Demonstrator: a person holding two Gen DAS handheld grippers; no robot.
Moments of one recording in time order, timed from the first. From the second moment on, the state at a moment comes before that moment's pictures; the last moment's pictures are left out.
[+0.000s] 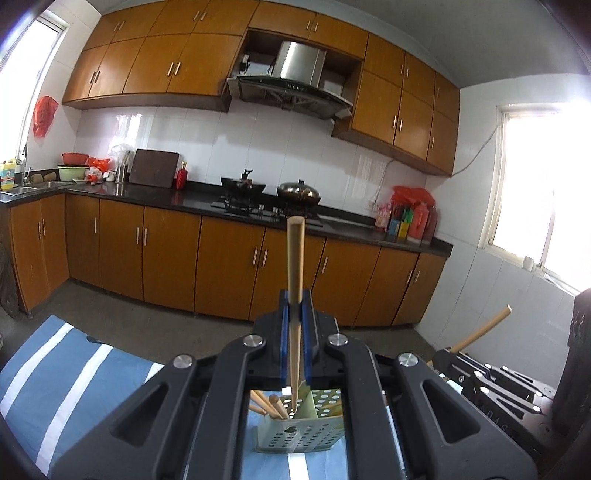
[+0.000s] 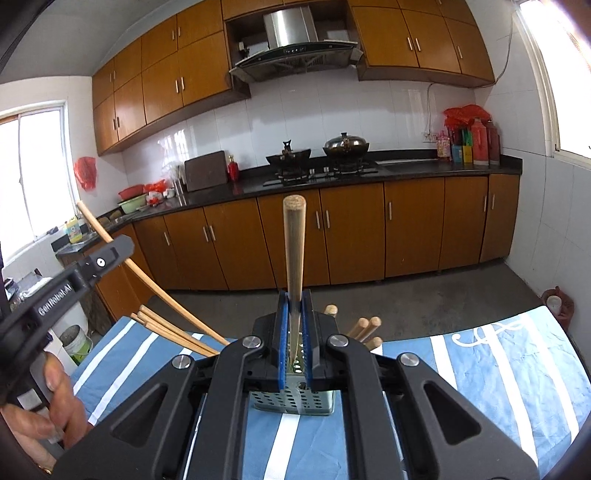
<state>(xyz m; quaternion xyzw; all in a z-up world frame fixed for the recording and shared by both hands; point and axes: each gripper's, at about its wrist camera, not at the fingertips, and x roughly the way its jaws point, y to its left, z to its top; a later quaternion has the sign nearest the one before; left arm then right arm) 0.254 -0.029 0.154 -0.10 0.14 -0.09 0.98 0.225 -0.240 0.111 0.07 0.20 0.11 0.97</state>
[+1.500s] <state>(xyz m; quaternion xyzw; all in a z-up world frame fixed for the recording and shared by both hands) 0.053 0.016 0.026 0.00 0.16 0.00 0.99 0.056 -0.216 0.017 0.00 0.13 0.02 0.99</state>
